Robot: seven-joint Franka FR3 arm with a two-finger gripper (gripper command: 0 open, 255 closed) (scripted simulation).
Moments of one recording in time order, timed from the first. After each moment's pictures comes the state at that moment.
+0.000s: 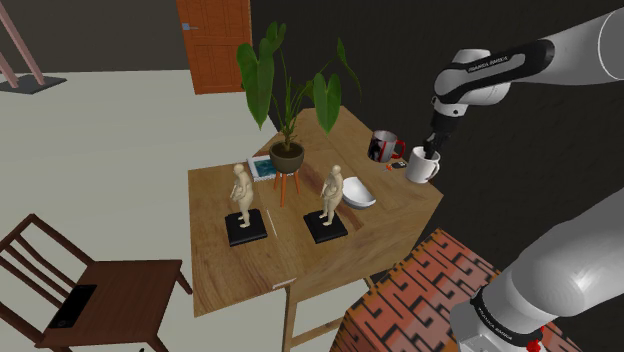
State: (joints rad) arm -0.16 -0.16 -0.40 -2.31 -0.04 2.07 -0.51
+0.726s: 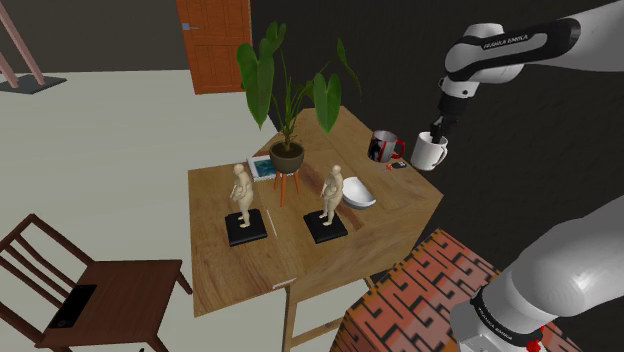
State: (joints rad) arm -0.16 -0.21 -0.39 -2.21 -0.06 1.91 -0.49
